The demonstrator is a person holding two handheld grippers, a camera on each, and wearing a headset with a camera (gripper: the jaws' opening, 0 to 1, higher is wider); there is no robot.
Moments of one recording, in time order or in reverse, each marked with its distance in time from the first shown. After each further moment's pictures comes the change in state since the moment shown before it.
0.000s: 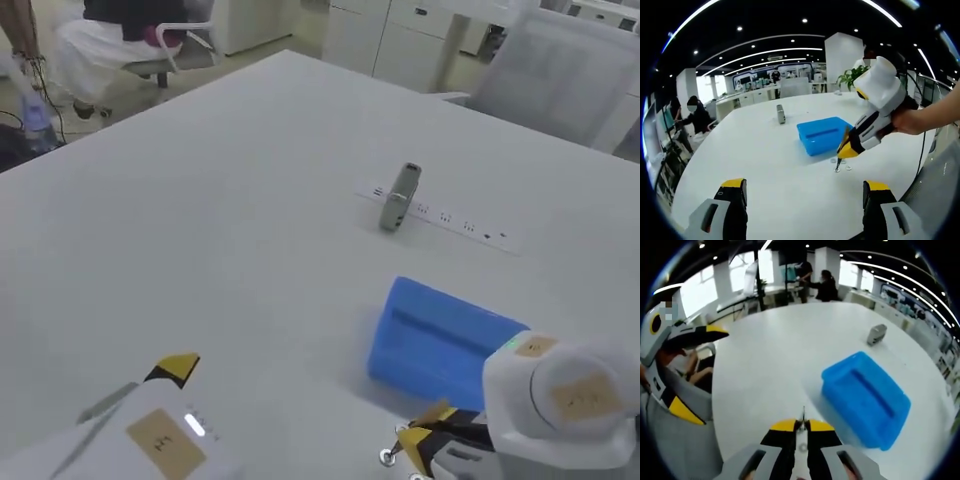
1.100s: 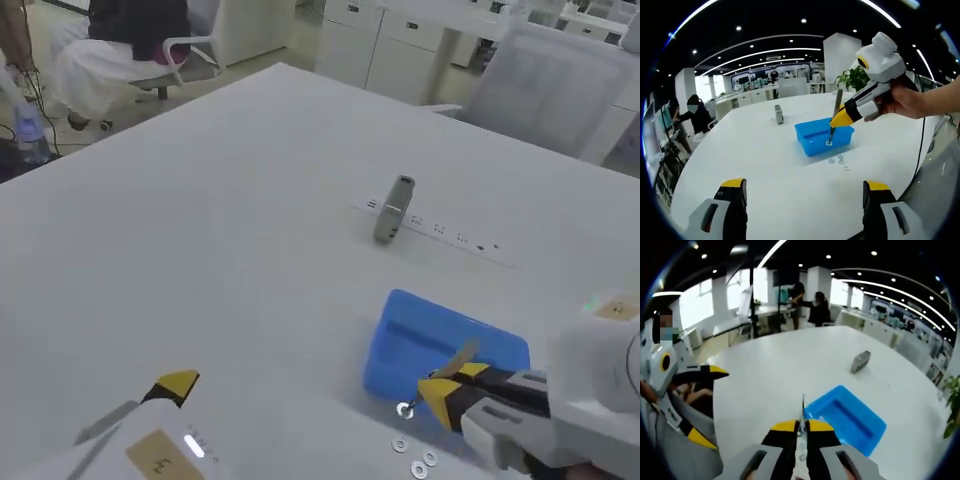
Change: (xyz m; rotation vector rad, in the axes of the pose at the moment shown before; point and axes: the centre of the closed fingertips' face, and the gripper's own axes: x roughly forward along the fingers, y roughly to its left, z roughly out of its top) left arm 0.000 -0.002 0.001 -0.001 -0.003 -0.020; right arm -0.046 -0.024 0.063 0.012 -0.187 -0.073
